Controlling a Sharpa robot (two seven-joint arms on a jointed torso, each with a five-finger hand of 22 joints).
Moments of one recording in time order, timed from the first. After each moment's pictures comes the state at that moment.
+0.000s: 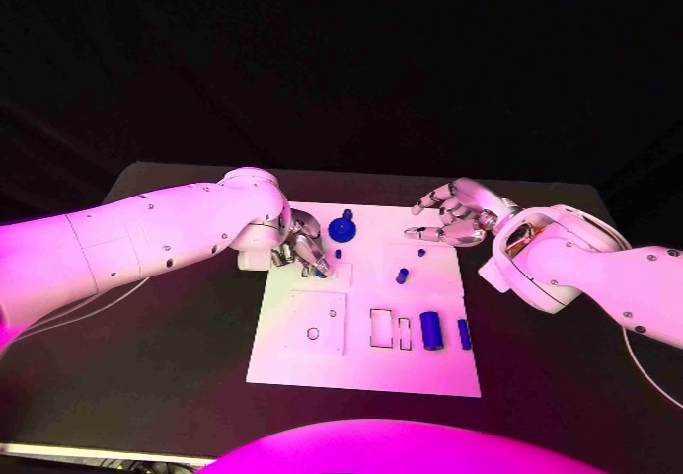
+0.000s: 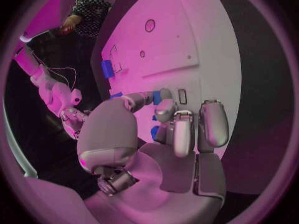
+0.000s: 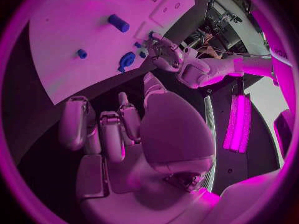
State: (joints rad) left arm 1.28 -0.64 -0.08 1.33 -0.98 0.41 -0.55; left_hand 1.02 -0.16 0.76 0.17 0.28 0.87 0.06 0.88 0.78 1.33 -0.05 1.21 0.96 1.47 -0.09 1.57 1.31 0.09 1.37 0.02 1.42 1.24; right arm 1.23 -0.87 -0.11 1.66 -1.12 -0.44 -0.19; right_hand 1.36 -0.13 0.02 0.29 0.21 0.85 0.17 0.18 0.35 1.40 0.09 1.33 1.31 1.47 0.01 1.55 1.31 0.07 1.42 0.12 1.23 1.31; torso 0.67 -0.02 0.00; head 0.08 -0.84
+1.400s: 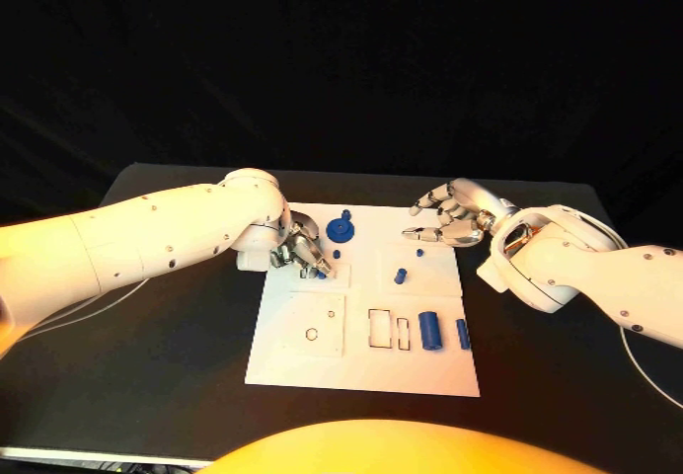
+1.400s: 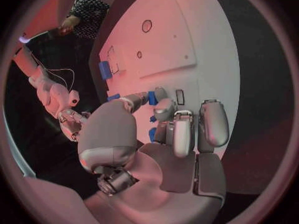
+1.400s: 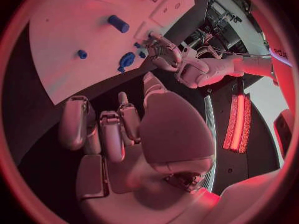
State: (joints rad) left arm 1.28 -0.62 -0.09 1.30 -0.98 0.43 -0.55; left_hand 0.96 -0.15 0.58 0.22 0.27 0.93 0.01 0.85 0.79 1.32 -0.04 1.19 0.96 1.47 -0.09 1.57 1.31 0.09 1.37 0.02 1.41 1.23; right arm 1.23 -0.87 -0.11 1.66 -1.12 -0.44 -0.18; right_hand 1.36 -0.13 0.02 0.29 0.21 0.85 0.17 0.18 0.35 1.40 0.09 1.33 1.31 1.47 0.01 1.54 1.31 0.07 1.42 0.11 1.23 1.31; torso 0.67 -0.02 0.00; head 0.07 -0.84
